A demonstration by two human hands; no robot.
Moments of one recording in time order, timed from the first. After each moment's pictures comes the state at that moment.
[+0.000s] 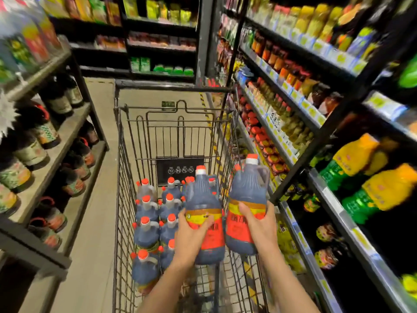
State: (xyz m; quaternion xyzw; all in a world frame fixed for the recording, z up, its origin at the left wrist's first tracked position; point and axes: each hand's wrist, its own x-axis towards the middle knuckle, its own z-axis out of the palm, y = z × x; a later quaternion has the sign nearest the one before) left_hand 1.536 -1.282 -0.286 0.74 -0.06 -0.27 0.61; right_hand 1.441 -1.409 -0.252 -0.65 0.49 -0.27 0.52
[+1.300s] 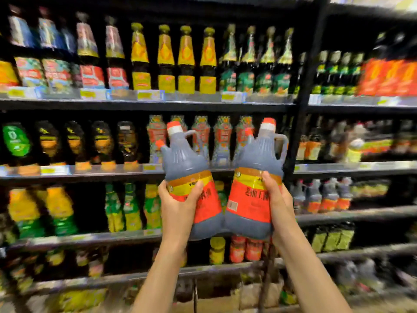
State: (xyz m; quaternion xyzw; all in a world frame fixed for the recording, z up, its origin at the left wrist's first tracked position) left_hand 1.111 -1.158 -0.012 0.29 -0.55 -0.52 0.58; right_hand 0.979 -1.047 0.005 -0.26 0.48 -0.81 0.21
